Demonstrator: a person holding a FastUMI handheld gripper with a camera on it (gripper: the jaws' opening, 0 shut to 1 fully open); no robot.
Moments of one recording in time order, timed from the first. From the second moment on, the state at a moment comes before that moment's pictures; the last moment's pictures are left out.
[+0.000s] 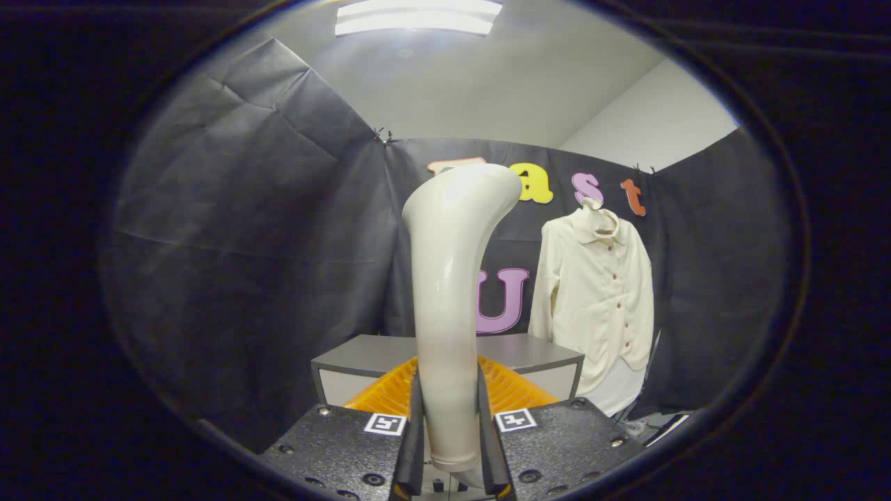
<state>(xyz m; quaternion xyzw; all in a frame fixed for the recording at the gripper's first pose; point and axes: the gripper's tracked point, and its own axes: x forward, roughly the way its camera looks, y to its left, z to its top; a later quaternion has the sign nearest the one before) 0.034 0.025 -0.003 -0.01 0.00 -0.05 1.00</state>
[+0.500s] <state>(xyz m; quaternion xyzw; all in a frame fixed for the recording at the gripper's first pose) 0.030 0.018 -0.007 0.00 0.00 -0.05 1.00</state>
